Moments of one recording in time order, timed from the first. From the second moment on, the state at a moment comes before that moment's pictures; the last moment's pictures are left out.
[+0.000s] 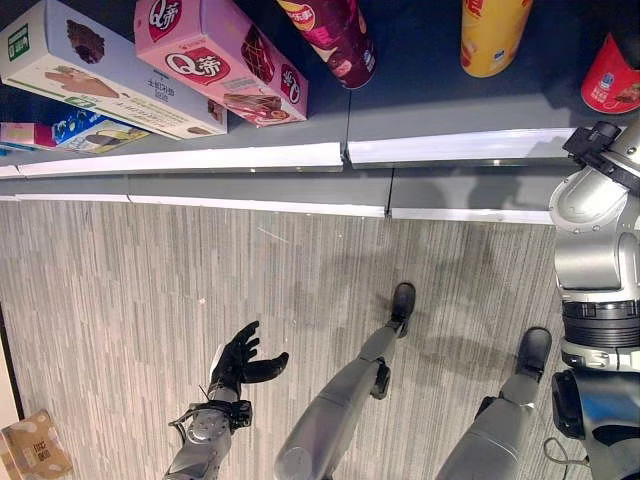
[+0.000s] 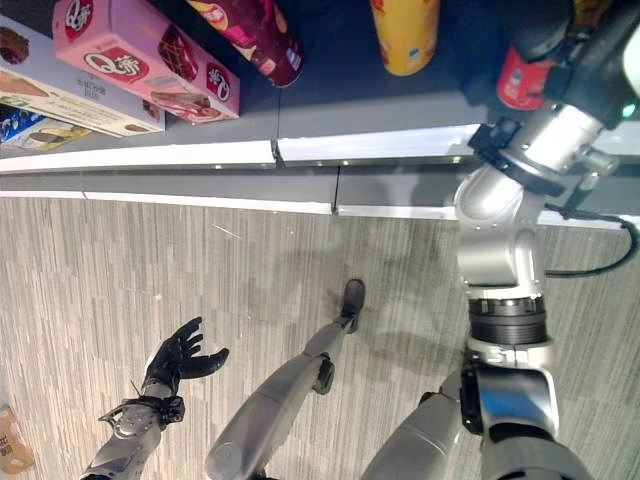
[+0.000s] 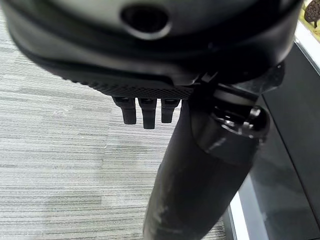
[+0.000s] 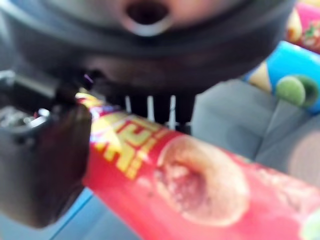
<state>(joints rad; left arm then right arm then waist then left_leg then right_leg) 0.04 0.30 -0.23 0.53 -0.36 -0.17 0.15 -0.81 -0.64 -0.06 0.03 -0.54 0.12 -0.85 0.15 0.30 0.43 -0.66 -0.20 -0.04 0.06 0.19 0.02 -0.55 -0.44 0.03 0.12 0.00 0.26</state>
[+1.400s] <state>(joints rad) 0.04 0.30 -0.23 0.53 -0.36 -0.17 0.15 -0.87 -0.73 -0.05 0.15 -0.52 0.14 -0.90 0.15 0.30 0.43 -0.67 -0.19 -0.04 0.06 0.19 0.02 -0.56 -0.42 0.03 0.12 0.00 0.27</state>
